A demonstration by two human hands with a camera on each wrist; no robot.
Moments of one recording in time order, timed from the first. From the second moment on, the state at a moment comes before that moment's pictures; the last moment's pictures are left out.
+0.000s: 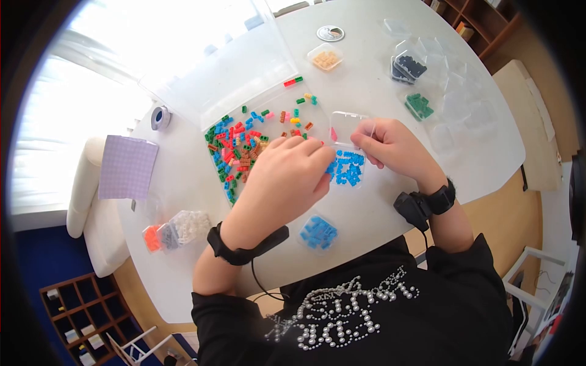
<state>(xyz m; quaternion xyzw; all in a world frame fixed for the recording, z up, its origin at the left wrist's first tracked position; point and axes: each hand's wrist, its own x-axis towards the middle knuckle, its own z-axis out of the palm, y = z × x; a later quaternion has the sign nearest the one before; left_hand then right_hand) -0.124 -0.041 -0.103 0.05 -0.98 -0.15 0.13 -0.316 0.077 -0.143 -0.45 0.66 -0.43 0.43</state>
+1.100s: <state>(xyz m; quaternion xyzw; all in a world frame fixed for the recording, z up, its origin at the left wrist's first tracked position) -0.032 -0.005 -0.122 0.20 -0.42 -0.88 0.06 -0.234 0.102 -0.106 -0.71 0.52 -0.34 0.33</state>
